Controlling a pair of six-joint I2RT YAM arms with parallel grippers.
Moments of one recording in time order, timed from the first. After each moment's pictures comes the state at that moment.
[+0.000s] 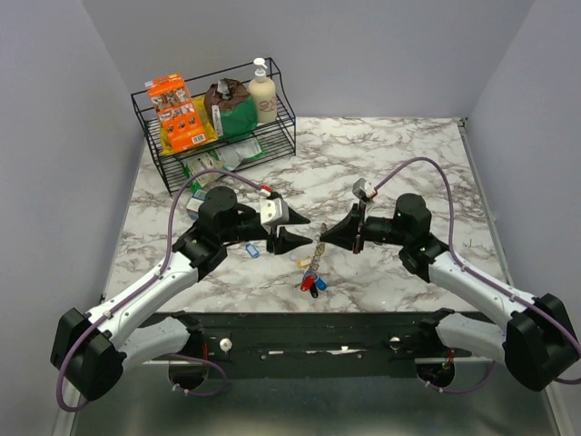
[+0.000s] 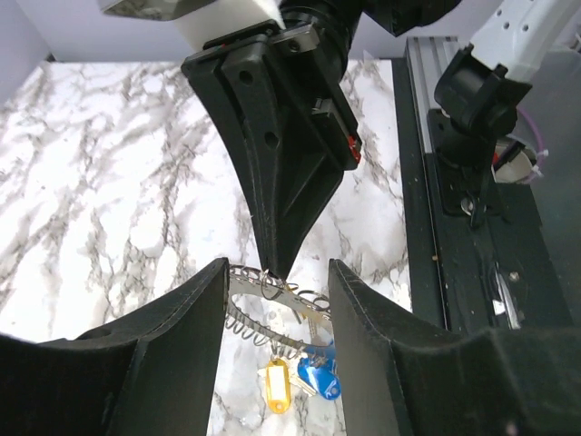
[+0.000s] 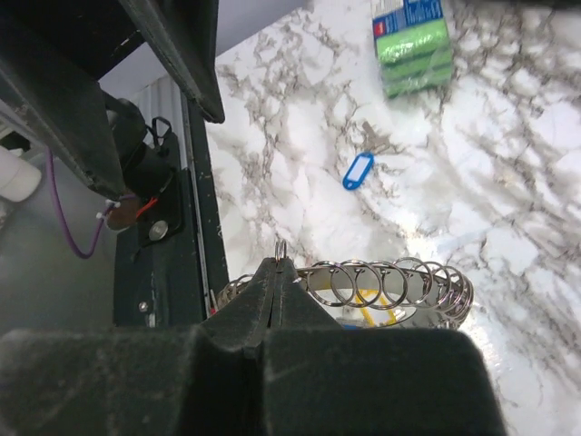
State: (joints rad) left arm -0.65 1.04 0.74 0.18 0.83 0.15; right arm 0.52 1.12 0.56 0.37 -0.84 0.23
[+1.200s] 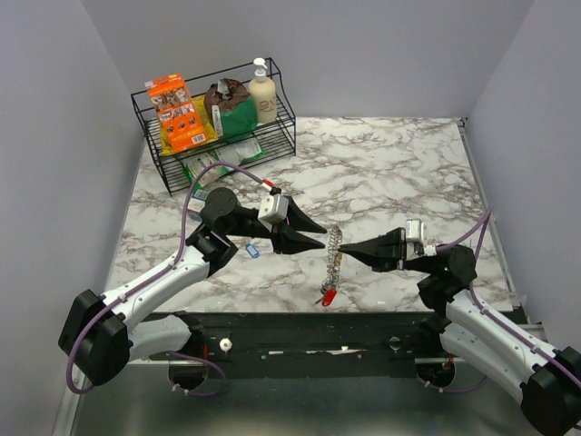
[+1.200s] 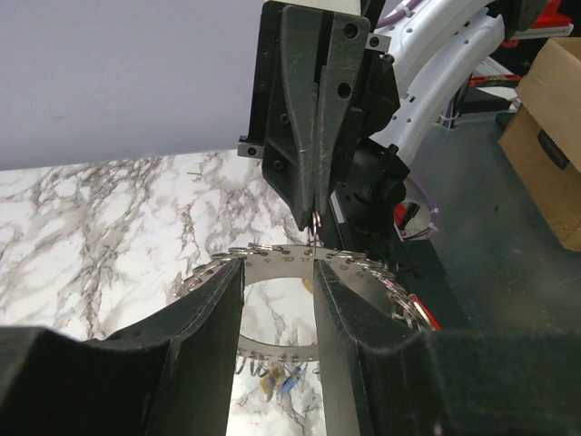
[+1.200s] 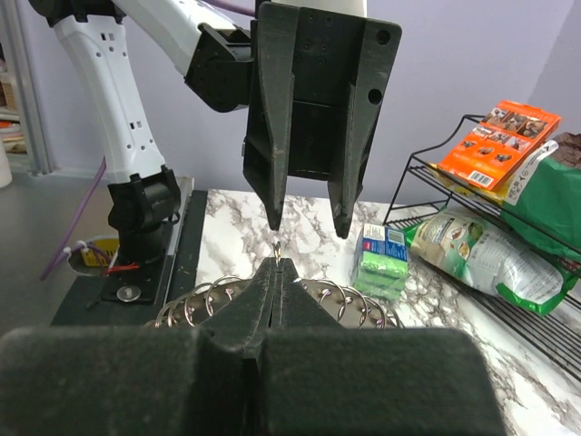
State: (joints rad) left arm -0.68 1.13 0.74 0.58 1.03 -0.14; right arm 0.52 0.74 0.29 1.00 -0.90 0.22
